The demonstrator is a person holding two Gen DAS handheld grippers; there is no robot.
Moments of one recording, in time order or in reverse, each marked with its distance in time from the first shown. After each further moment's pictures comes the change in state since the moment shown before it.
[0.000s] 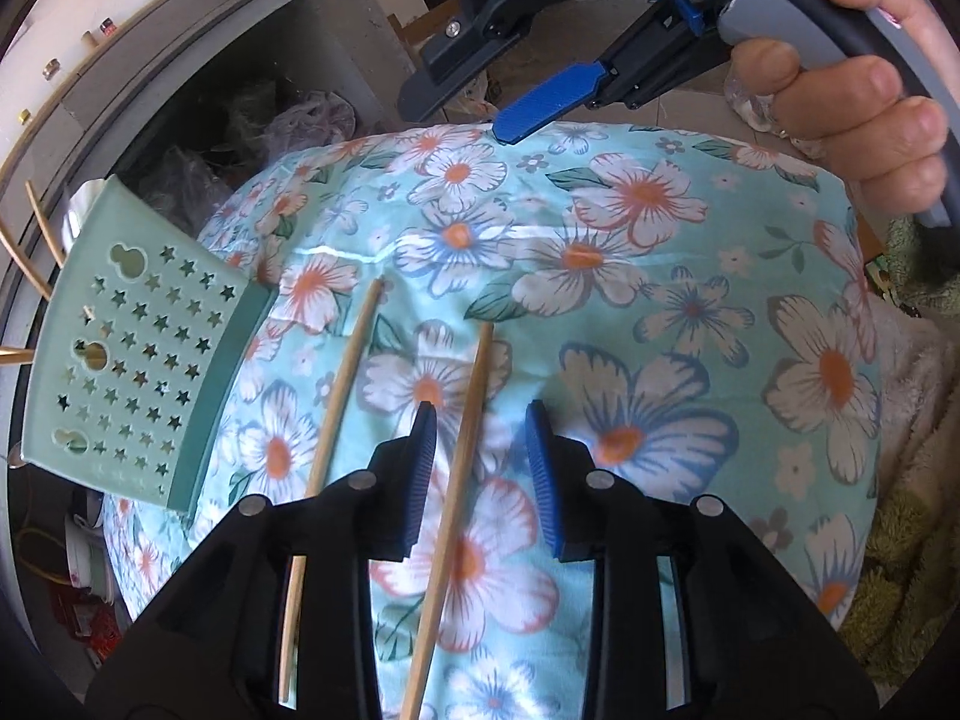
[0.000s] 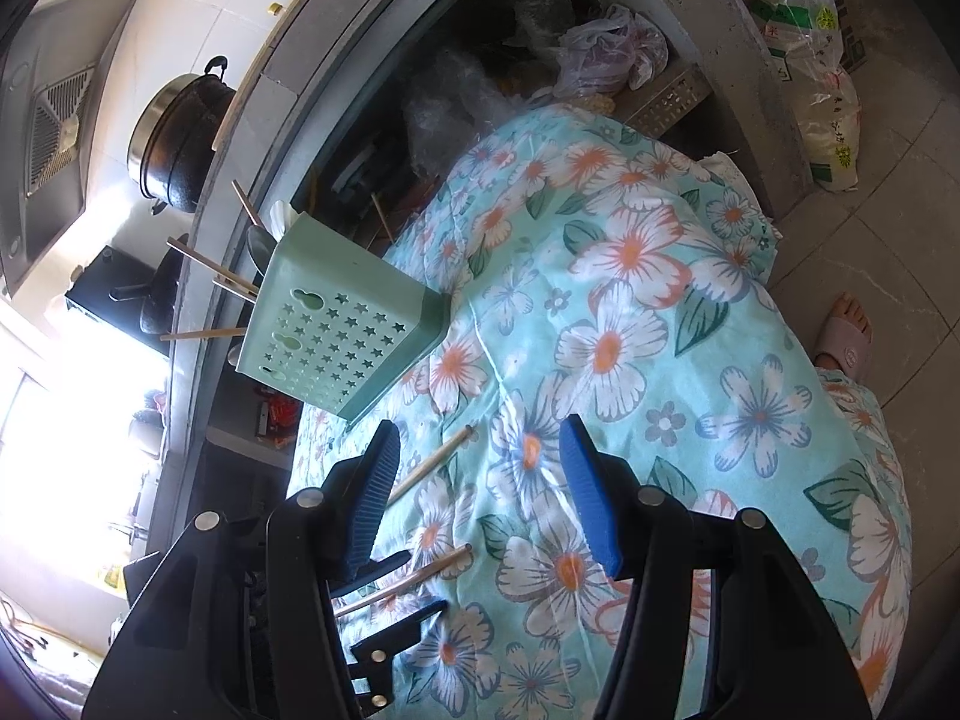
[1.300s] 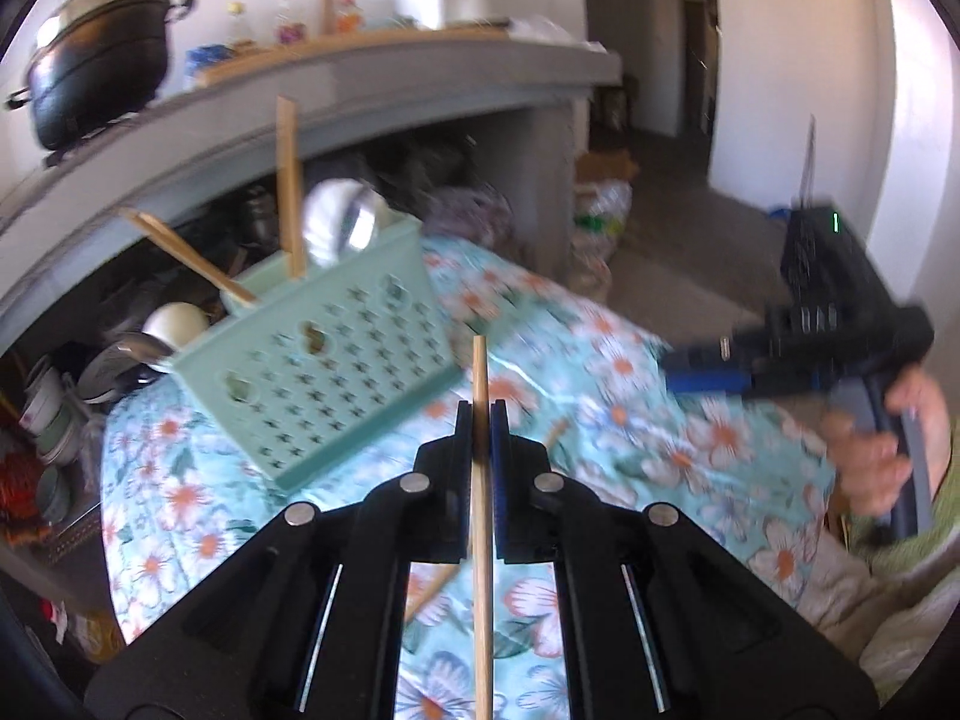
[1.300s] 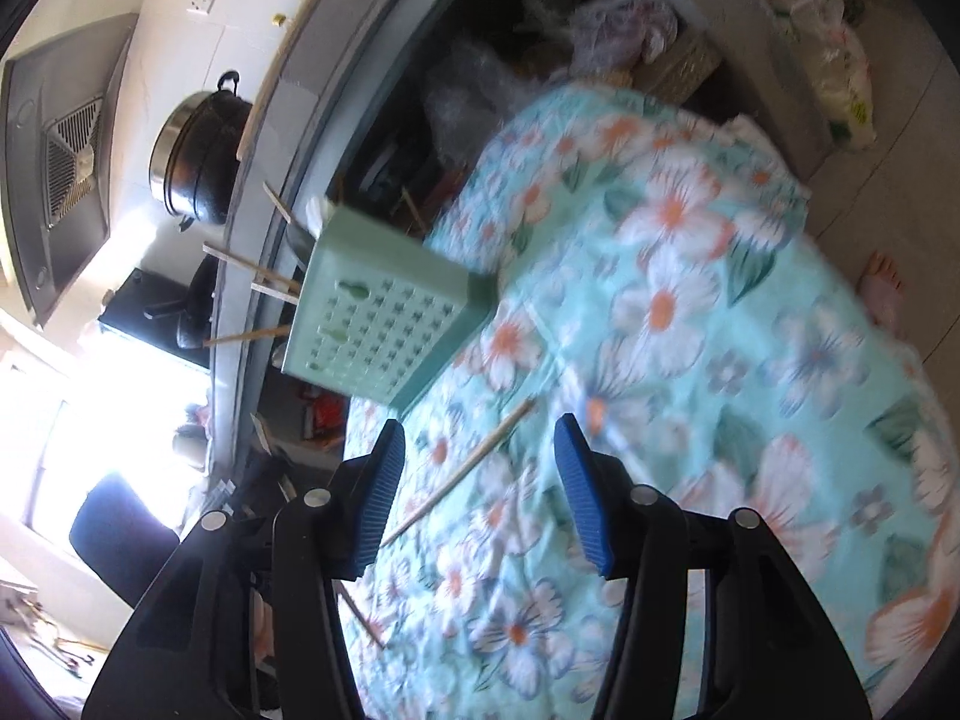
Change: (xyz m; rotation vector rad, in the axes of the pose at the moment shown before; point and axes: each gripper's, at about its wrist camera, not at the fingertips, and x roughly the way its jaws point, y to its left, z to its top) left arm -0.104 0.112 -0.021 -0.507 -0.315 0.067; right arm 0.012 0.012 -0.018 0.091 0.060 0.120
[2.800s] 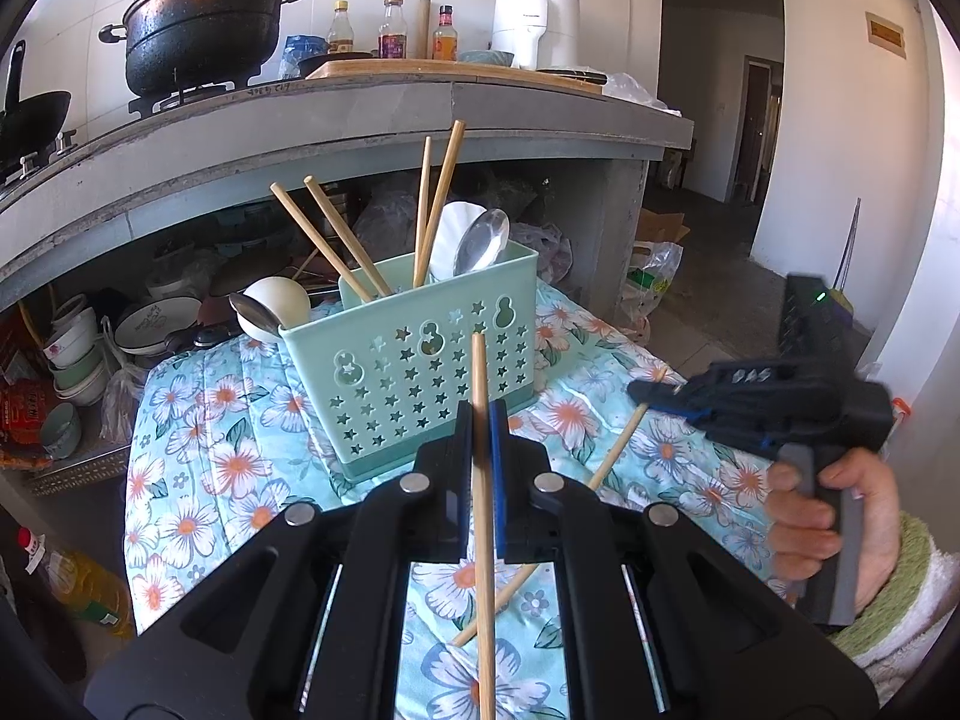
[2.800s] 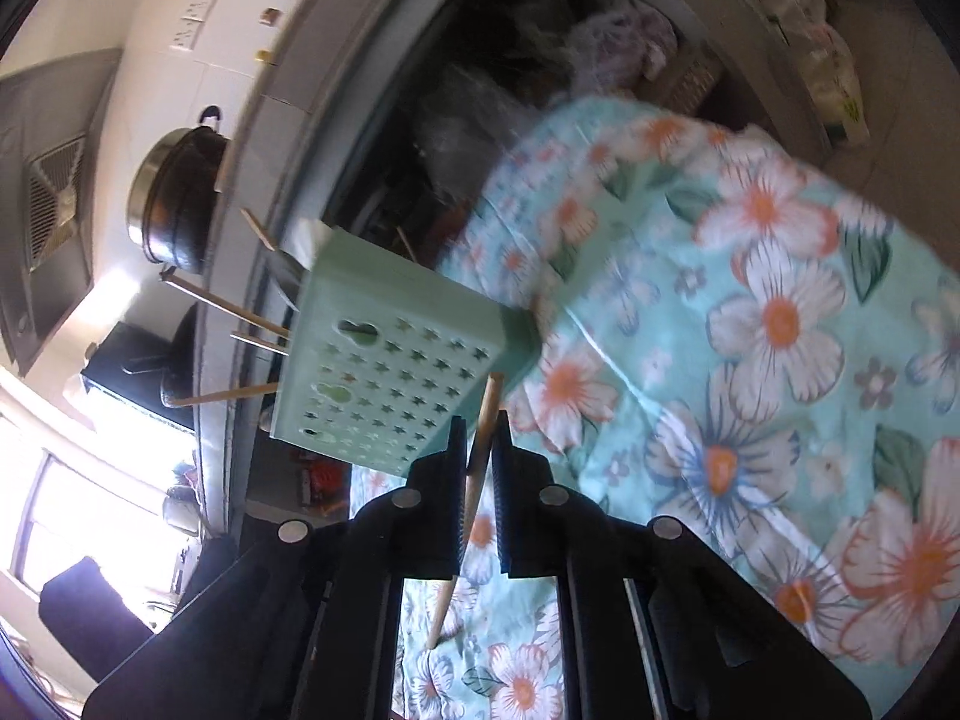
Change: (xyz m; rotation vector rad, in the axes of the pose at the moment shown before) left arm -0.027 0.050 -0.012 -0.157 -0.068 0.054; right arm 0.045 0.036 0.013 0.024 -0.206 -0.034
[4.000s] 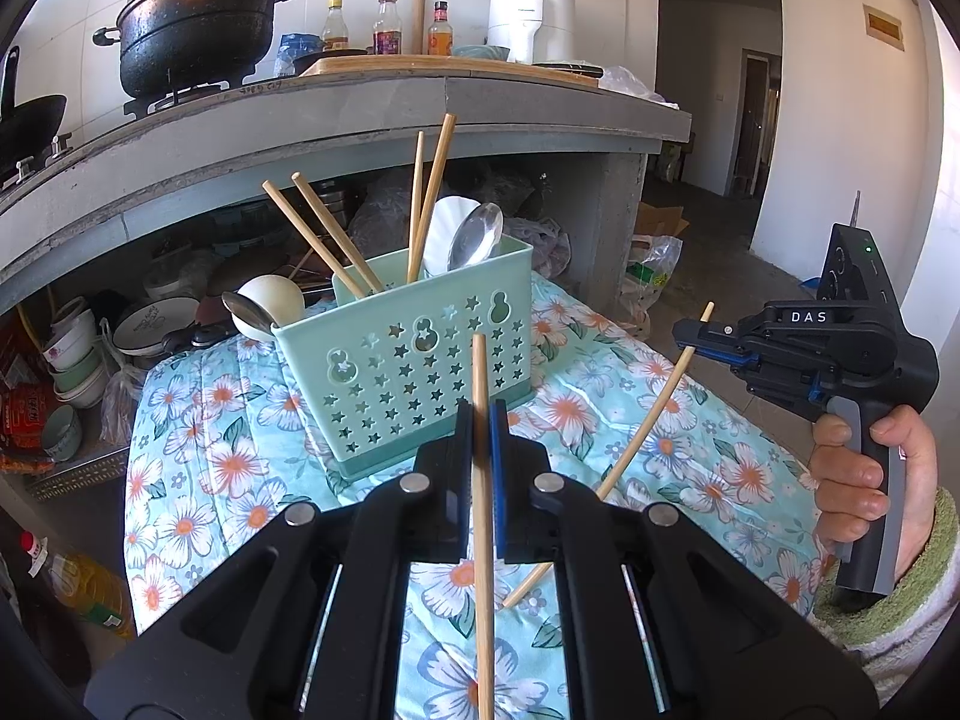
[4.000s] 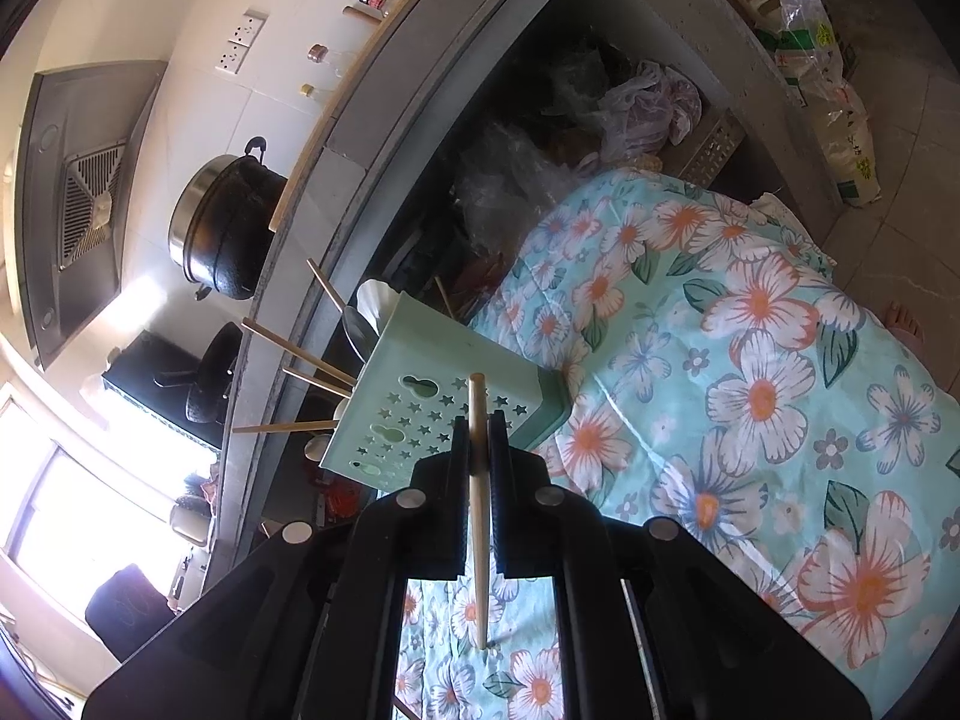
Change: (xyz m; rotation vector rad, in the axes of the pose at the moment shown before) left arm 0.005 -0.004 0.001 0.010 0.010 0.002; right arm -0.038 0.010 0.010 -0.036 -0.078 0.034
